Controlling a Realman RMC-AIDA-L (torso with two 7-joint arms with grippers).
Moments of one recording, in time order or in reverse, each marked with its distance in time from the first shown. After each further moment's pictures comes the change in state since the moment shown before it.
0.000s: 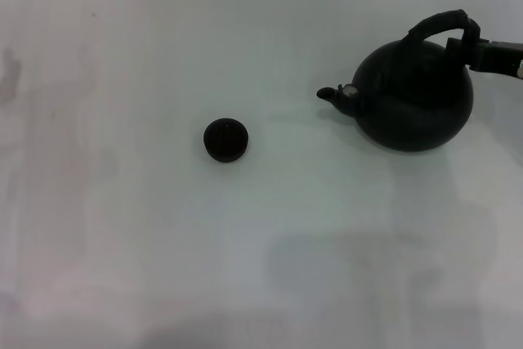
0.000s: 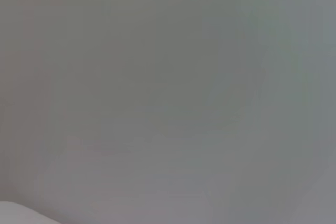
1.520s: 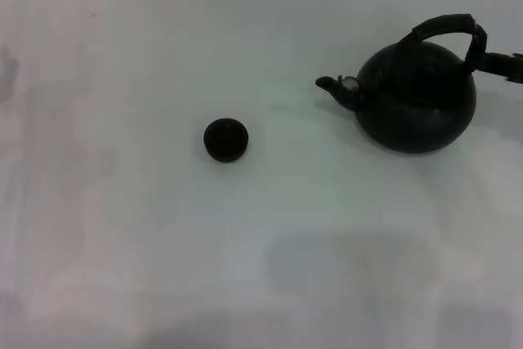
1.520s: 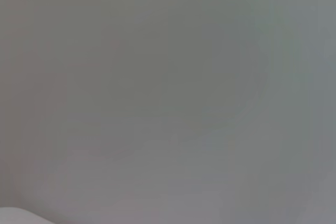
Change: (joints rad) left arm -0.009 0.000 -0.003 0.017 -0.008 0.001 0.002; right arm -0.031 -0.002 0.235 -0.010 0.224 0.328 -0.166
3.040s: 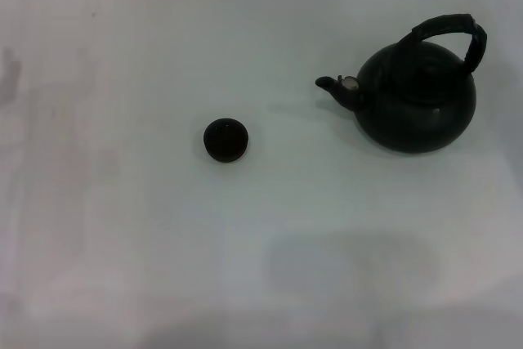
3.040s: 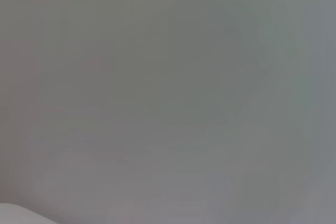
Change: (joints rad) left arm 0.005 -0.004 0.005 -0.004 0.006 -0.005 0.000; right arm 0.324 0.003 0.590 1.051 0.903 0.066 -1.650
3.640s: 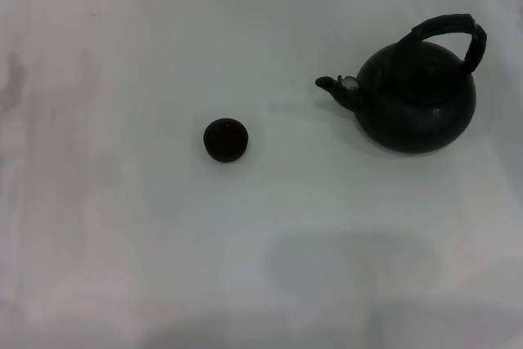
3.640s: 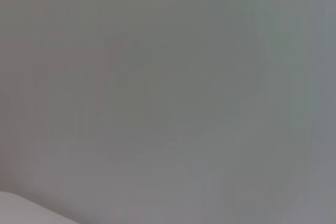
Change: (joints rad) left arm 0.017 -0.005 0.006 -0.012 0.023 0.000 0.000; right arm 0.050 0.001 0.001 0.015 0.106 -0.002 -0.005
